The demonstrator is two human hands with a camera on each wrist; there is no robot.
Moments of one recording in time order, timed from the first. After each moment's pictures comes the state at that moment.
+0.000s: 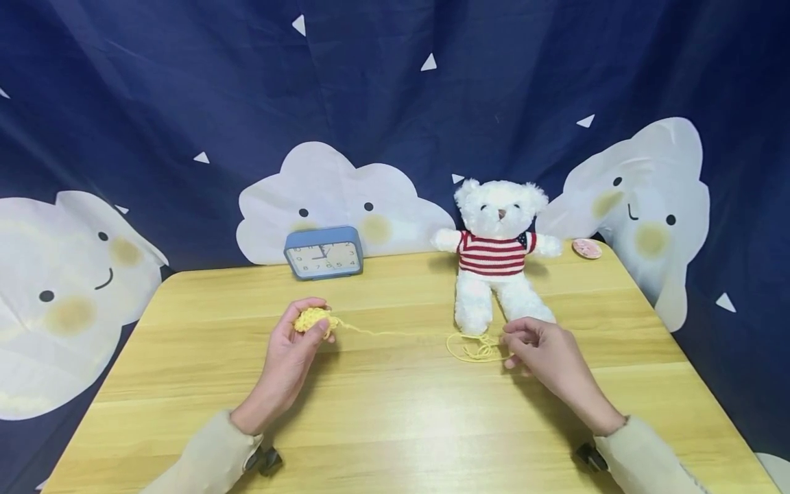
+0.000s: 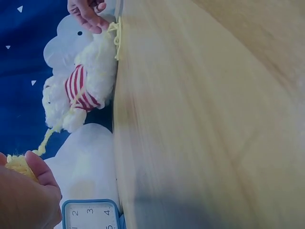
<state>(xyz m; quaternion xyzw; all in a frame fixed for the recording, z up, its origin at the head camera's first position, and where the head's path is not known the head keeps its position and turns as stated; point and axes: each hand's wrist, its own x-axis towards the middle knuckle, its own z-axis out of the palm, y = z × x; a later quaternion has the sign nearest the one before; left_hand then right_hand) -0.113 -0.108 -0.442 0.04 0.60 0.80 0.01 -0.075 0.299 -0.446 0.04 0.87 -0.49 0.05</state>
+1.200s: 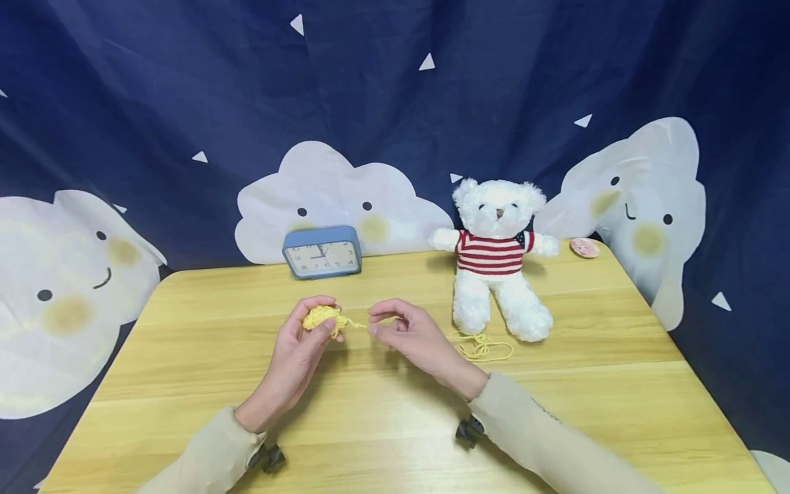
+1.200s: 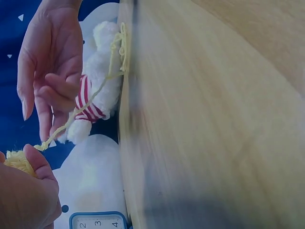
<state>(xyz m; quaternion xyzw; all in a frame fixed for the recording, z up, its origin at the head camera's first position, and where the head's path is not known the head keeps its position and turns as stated) -0.110 -0.097 -0.436 0.08 0.59 0.80 0.04 -0.118 0.137 -0.432 -0.11 0.71 -0.68 0.15</state>
